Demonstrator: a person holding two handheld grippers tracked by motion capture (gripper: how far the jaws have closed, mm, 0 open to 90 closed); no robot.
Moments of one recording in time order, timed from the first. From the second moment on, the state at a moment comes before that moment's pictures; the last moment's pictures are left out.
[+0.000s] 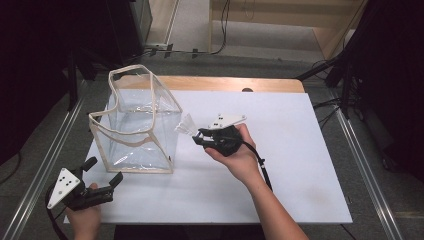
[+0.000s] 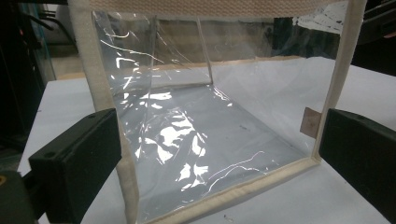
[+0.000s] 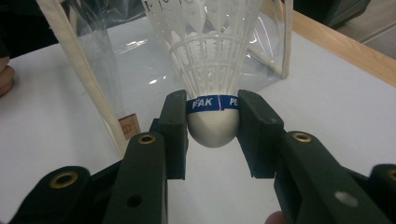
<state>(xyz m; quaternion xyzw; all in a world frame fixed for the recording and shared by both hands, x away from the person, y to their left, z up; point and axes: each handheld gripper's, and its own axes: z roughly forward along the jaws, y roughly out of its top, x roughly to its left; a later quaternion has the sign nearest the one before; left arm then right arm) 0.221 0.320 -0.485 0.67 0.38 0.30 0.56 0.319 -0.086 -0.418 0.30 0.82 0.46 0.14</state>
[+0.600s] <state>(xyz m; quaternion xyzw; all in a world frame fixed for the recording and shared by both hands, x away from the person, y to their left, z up) 0.221 0.320 -0.485 0.67 0.38 0.30 0.56 0.315 -0.077 -0.399 0.29 0.82 0.47 0.14</state>
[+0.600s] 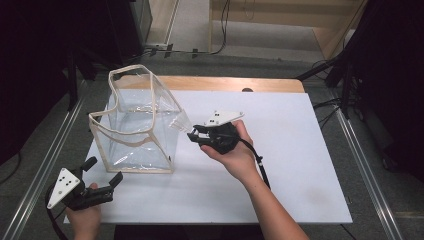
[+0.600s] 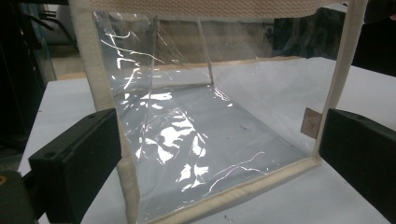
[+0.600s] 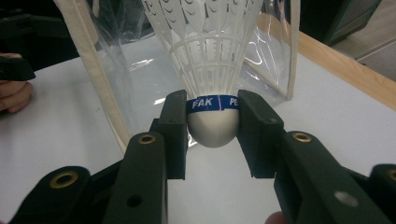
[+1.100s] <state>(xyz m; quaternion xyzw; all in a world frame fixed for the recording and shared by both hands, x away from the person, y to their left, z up) 0.221 0.320 -0.485 0.67 0.38 0.30 0.56 0.315 -0.070 -0.382 0.27 0.82 0.48 0.14</state>
